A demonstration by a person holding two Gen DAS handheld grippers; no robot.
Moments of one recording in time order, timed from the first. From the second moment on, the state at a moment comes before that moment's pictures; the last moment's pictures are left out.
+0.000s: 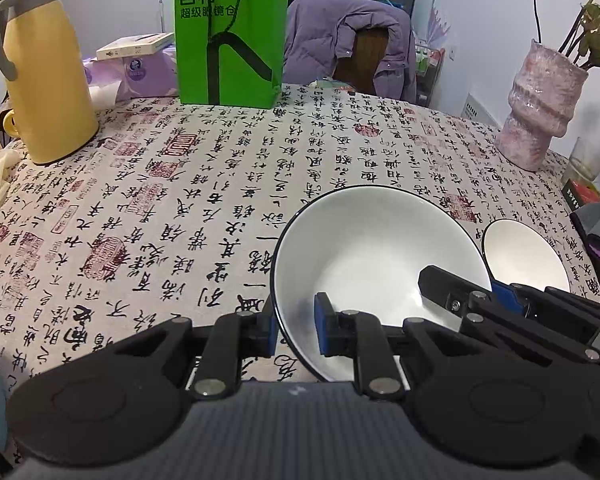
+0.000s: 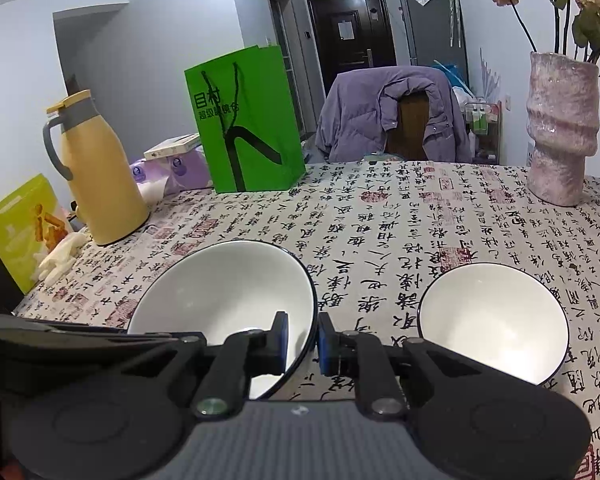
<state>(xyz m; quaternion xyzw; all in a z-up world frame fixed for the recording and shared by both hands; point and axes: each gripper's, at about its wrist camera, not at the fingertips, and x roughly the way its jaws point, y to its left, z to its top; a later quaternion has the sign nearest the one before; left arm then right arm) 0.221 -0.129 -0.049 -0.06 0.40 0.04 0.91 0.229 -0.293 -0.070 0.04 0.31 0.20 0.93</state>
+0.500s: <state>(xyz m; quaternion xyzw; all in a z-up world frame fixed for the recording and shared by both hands) 0.202 -0.118 -0.035 -0.06 0.39 0.04 0.92 0.210 -0.282 -0.054 0.03 0.30 0.21 0.93</state>
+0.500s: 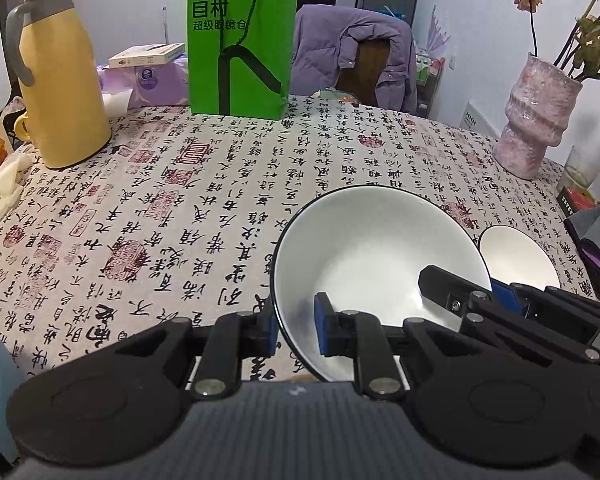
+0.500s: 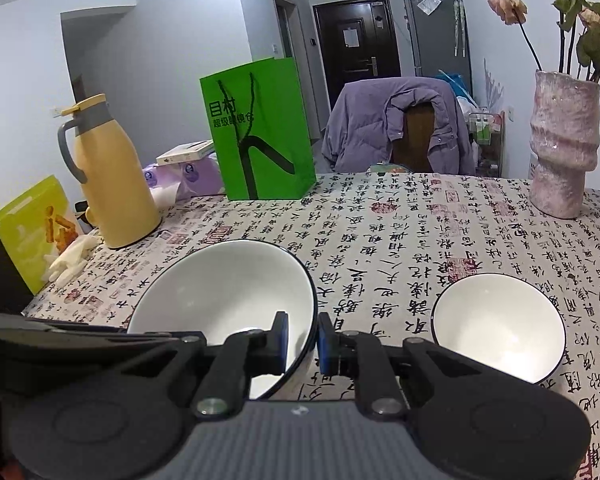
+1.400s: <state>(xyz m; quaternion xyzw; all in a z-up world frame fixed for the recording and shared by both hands) 0.158 -0.085 -0.009 -0.07 0.37 0.05 0.93 0.168 -0.251 -0.026 0.02 0.27 0.22 0.94</state>
